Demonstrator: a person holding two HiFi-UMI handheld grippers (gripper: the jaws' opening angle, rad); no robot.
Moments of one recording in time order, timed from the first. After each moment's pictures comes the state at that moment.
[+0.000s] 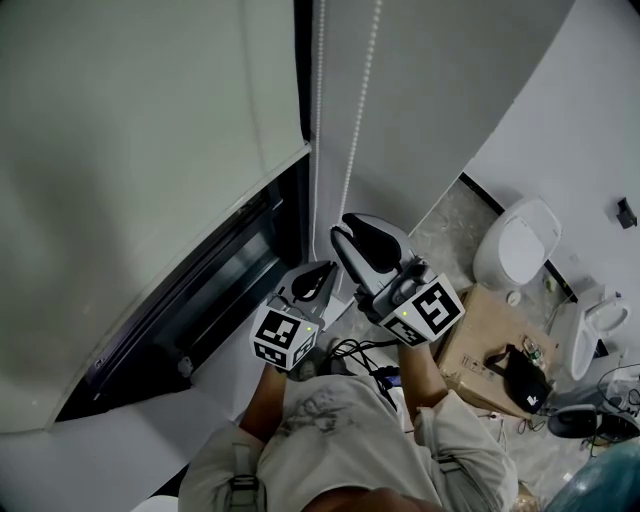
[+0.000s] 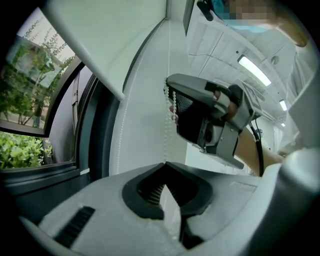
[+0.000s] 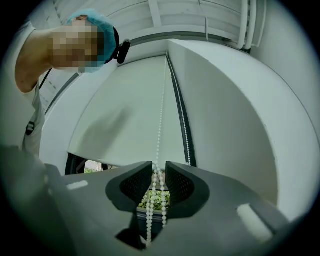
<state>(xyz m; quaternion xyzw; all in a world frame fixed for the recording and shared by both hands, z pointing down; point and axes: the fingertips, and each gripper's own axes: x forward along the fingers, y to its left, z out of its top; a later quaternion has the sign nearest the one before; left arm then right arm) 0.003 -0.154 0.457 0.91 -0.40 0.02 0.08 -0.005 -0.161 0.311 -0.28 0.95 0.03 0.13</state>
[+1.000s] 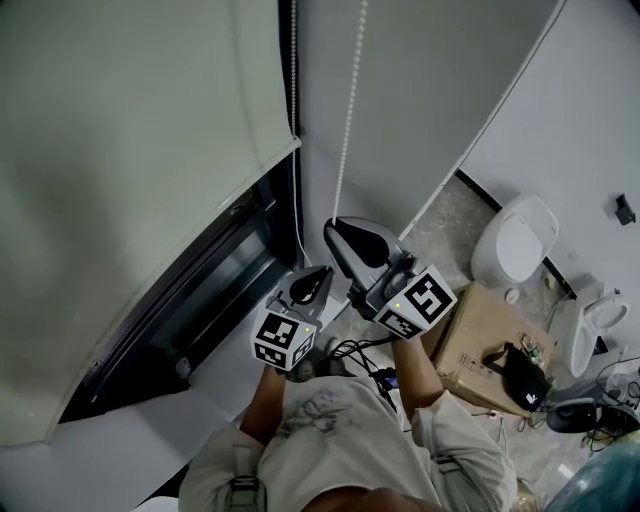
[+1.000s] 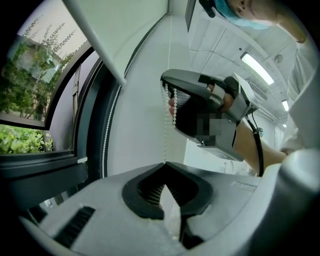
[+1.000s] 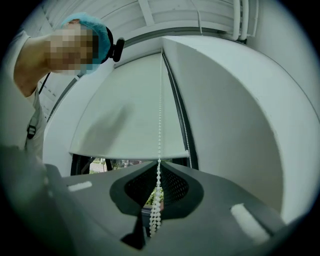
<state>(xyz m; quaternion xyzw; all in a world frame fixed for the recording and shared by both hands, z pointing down) 0.009 -0.153 0.481 0.91 -0.40 0.03 0.10 -0.008 -0.168 0.323 -0.25 0.96 0.00 0.13</state>
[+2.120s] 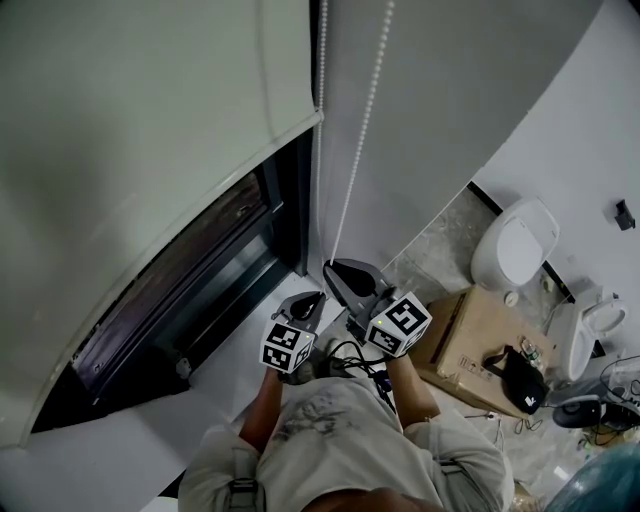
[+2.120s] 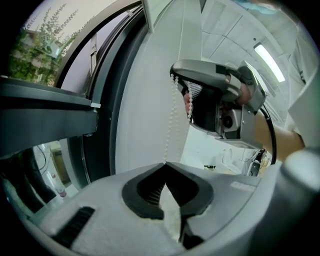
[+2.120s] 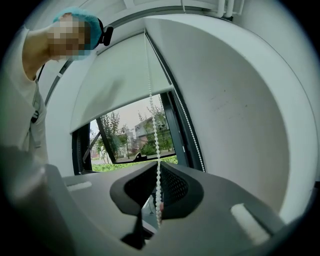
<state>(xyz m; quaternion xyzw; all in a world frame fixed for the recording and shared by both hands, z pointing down) -0.012 -0.134 0.607 0.89 -0.40 0.12 0.17 -0.021 -0.156 0.450 -0.27 0.96 -0.10 0.05</state>
